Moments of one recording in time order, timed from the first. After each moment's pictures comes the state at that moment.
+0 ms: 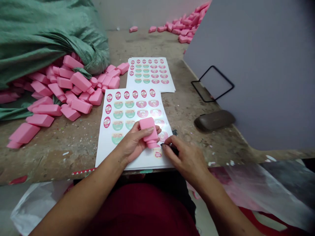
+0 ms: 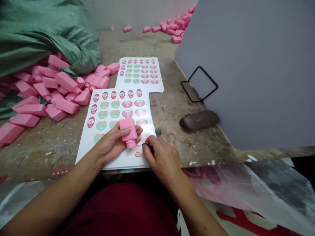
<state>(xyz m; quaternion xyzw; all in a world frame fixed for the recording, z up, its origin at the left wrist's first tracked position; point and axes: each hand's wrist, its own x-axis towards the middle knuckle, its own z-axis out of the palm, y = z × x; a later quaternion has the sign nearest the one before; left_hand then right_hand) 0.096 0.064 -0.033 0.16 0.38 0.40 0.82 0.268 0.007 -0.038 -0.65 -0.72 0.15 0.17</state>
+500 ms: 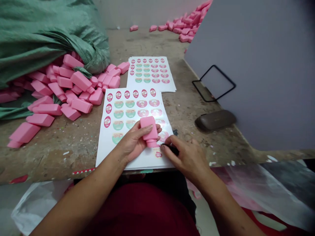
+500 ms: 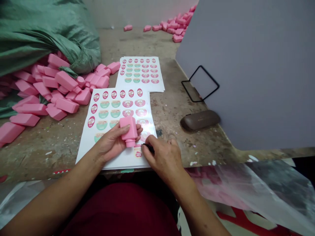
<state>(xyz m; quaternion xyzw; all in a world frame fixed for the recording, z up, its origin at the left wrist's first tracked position) 0.096 0.066 -0.033 0.16 0.37 0.41 0.82 0.266 0.009 -0.041 -0.63 -0.75 0.10 0.15</state>
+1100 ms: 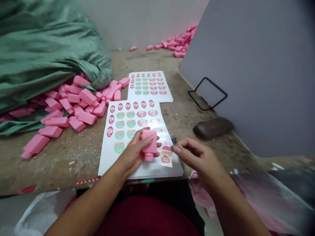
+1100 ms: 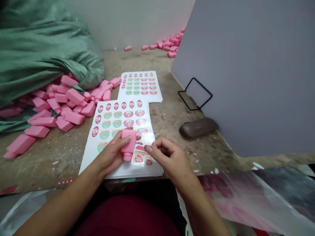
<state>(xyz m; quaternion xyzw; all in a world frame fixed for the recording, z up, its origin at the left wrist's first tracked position) 0.095 0.056 -0.025 0.23 0.39 0.40 0.79 0.274 0.015 -0.006 -0.63 -0.47 0.46 0.42</state>
